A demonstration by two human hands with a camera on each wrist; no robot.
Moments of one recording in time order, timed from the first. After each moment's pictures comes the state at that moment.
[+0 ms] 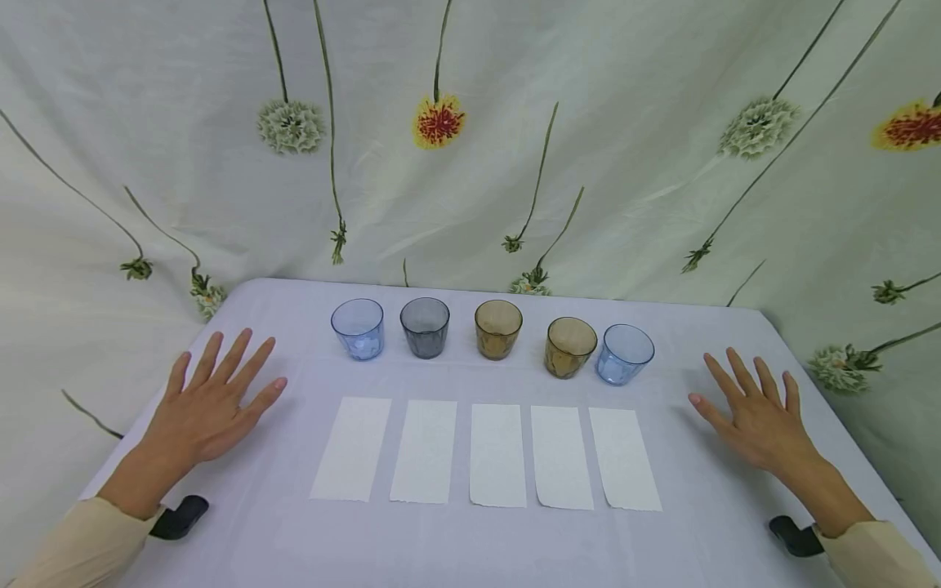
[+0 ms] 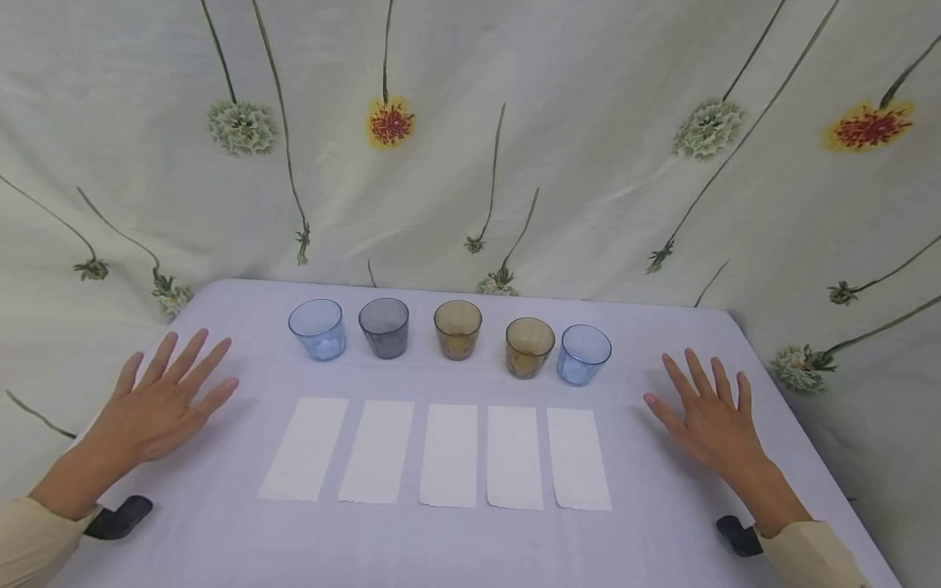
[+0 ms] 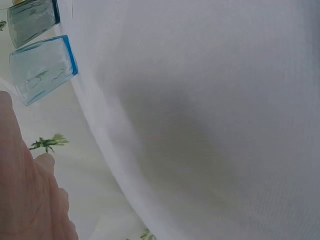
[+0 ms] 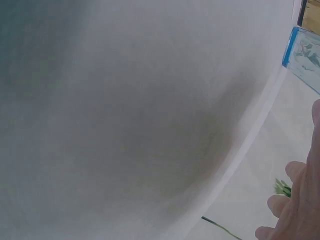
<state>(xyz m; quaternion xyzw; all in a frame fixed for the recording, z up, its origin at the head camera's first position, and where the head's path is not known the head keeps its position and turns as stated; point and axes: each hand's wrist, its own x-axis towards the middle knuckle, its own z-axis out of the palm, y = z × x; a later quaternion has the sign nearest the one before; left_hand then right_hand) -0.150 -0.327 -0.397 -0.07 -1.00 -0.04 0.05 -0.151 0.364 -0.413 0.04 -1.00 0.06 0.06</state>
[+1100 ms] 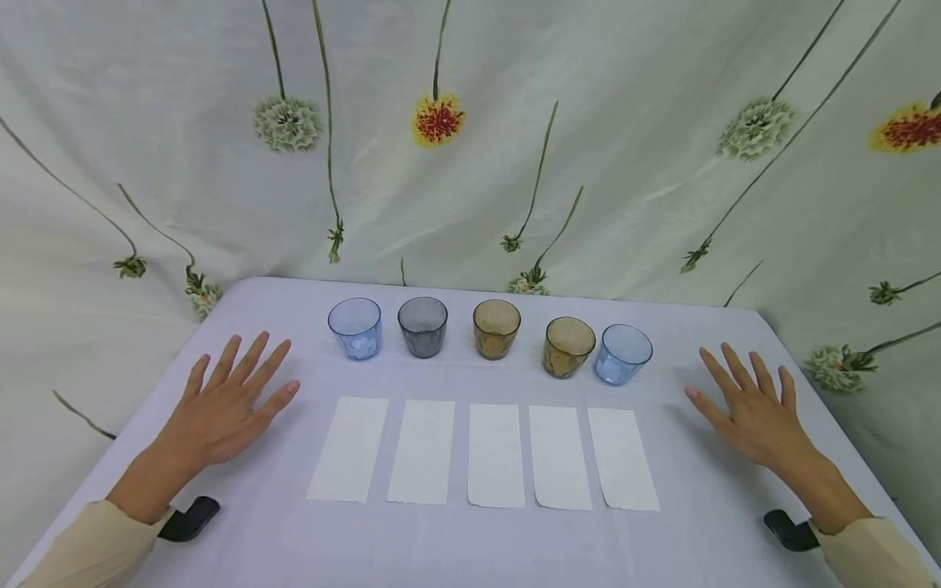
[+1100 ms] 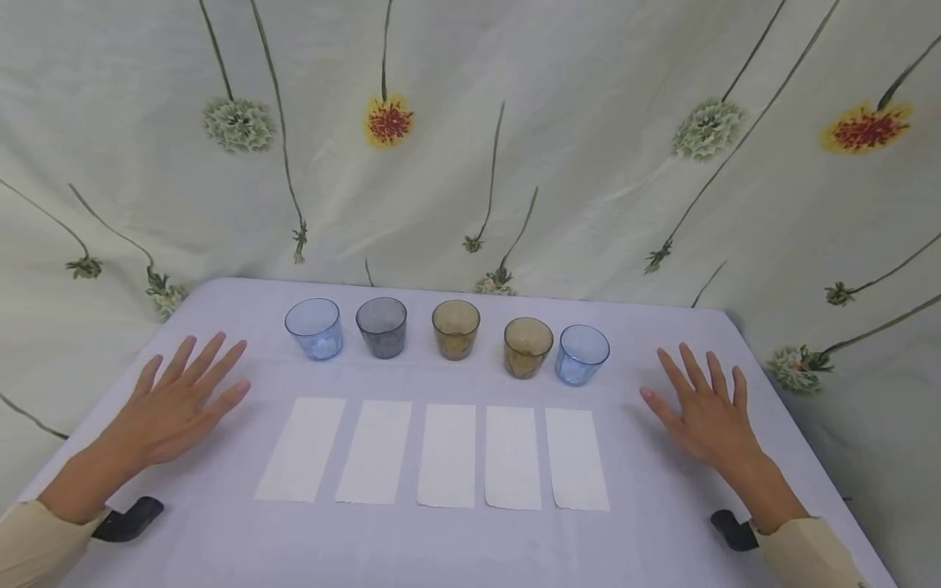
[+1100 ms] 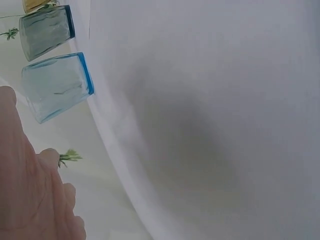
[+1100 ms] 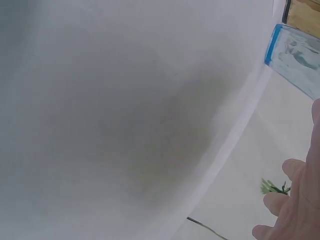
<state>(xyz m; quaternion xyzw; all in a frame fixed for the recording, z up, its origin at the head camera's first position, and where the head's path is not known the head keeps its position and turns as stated) -0.151 -0.309 -0.396 -0.09 -0.99 -0.08 0.02 -0.154 0.357 -0.402 0.05 -0.99 0.06 0.06</state>
